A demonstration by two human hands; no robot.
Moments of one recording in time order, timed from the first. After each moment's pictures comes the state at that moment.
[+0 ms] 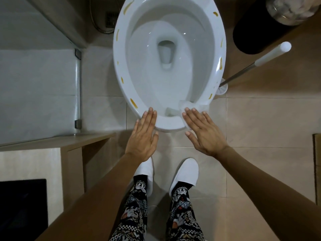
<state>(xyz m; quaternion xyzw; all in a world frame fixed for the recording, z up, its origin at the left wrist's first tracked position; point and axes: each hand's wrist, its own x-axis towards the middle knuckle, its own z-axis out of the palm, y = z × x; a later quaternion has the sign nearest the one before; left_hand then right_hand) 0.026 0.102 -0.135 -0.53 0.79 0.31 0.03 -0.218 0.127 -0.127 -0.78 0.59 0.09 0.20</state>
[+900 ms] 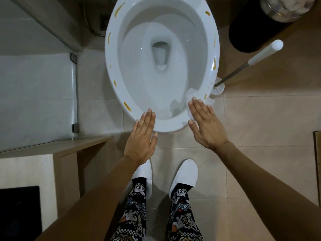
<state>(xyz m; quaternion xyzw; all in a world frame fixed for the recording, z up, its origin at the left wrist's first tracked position) 0.013 0.101 -0.137 -0.51 0.81 0.27 0.03 -0.236 0.113 -0.132 -0.71 0.66 0.02 0.23</state>
